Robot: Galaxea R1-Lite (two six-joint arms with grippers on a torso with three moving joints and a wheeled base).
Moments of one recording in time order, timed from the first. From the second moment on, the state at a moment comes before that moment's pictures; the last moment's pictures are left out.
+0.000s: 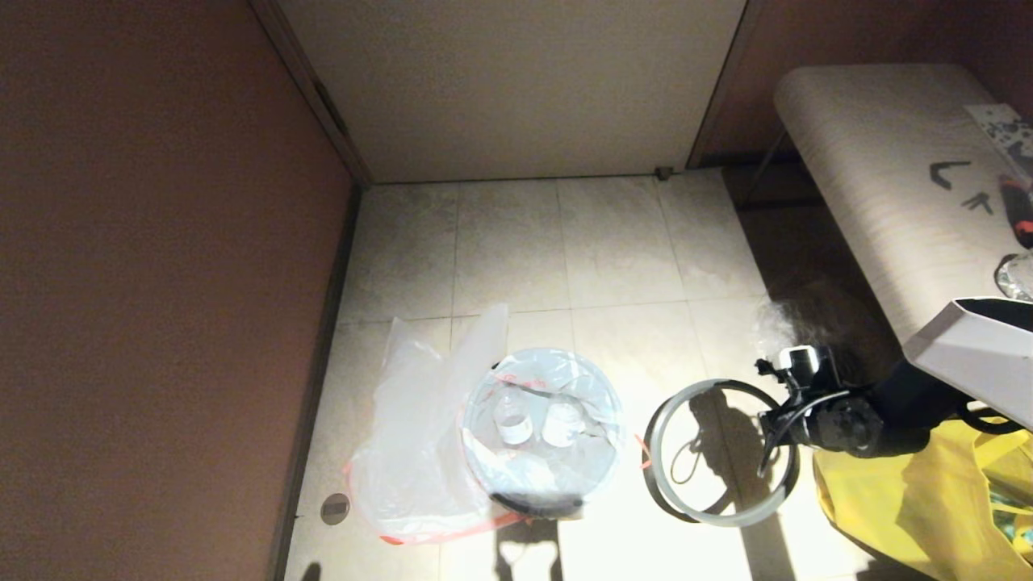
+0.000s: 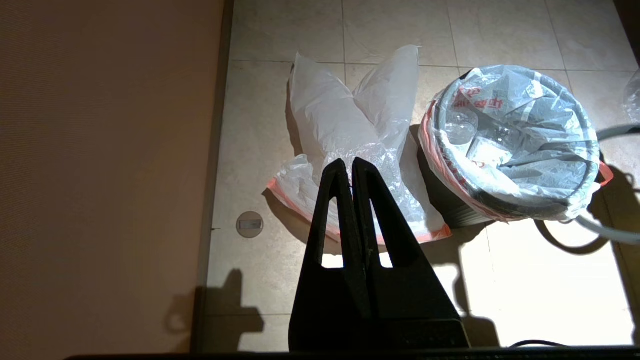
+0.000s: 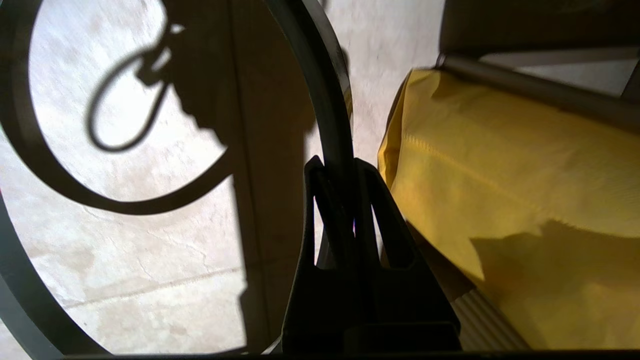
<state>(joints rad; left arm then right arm) 0.00 0.00 -0.01 0.02 0.04 -0.07 0.07 2.36 -1.07 -0.49 -0.38 -0.07</state>
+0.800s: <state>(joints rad) 0.00 0.00 -0.01 0.02 0.04 -0.07 0.17 2.40 -0.90 -0.53 -0.39 -0.03</state>
